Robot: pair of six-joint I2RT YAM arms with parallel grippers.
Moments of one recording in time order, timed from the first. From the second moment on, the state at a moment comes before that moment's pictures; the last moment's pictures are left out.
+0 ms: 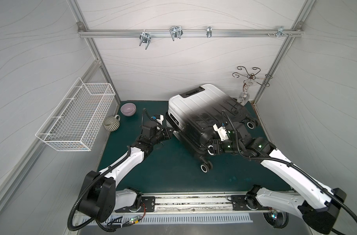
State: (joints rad) left arm -0.29 1.27 0.73 0.07 0.32 -0.63; right arm 0.74 1.06 1.09 -0.85 -0.26 0.53
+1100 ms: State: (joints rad) left arm -0.21 0.91 0.59 -0.27 0.09 -0.64; right arm 0.17 0.96 0.99 -0.93 -0.75 0.32
